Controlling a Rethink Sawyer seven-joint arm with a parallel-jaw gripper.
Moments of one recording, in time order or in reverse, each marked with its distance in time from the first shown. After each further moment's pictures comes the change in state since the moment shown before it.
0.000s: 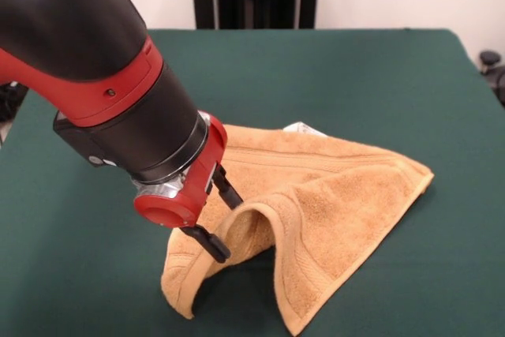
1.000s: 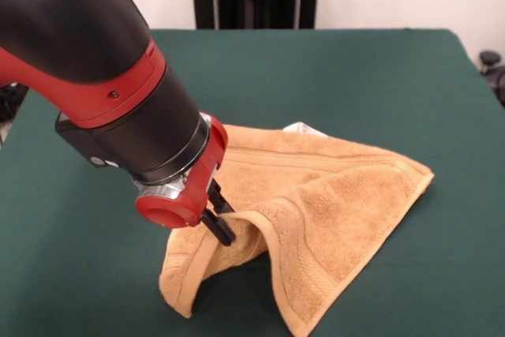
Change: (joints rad) arm 0.002 0.000 -0.001 0.000 -0.011 0.000 0.000
